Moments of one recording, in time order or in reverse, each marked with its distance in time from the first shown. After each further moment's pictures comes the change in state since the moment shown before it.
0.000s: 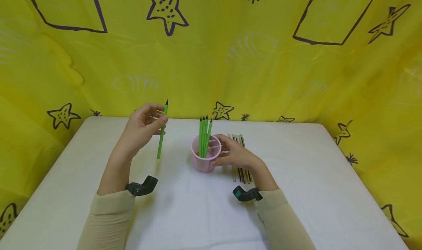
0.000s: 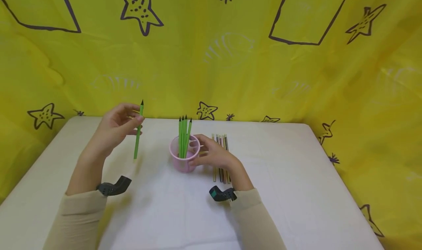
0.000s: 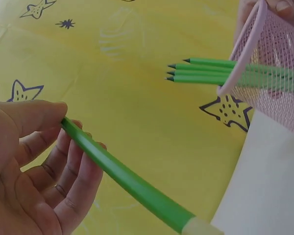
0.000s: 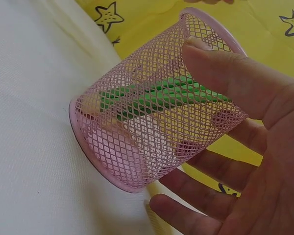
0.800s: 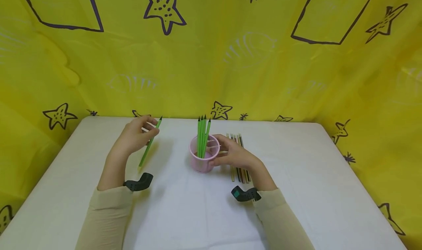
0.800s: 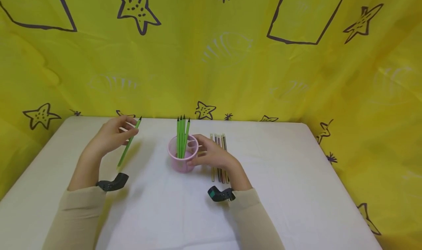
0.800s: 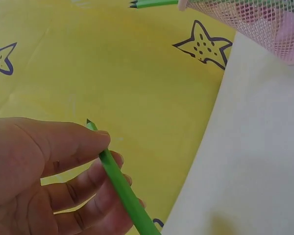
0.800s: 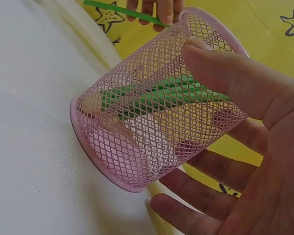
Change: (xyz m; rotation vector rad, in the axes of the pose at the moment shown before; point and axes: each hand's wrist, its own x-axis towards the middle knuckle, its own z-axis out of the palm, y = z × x) left_hand 0.004 -0.035 -0.017 0.404 -0.127 -0.197; right_hand -0.001 -0.001 0.000 0.001 0.008 0.008
